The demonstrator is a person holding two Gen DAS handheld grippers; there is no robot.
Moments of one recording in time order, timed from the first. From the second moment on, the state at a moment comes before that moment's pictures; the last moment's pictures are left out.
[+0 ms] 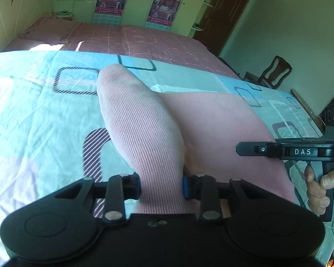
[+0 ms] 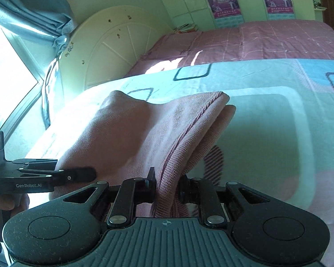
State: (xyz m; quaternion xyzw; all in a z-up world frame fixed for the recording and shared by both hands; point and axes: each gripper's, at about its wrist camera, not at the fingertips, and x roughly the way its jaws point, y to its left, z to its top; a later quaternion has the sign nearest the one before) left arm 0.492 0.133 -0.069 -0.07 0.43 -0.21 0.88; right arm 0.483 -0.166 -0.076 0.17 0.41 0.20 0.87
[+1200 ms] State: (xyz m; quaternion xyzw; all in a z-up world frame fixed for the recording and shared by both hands) left arm 0.522 0.166 -0.078 -0.06 0.37 -0.16 0.91; right arm 0.513 -0.143 -0.104 0.12 0.37 0.09 0.92
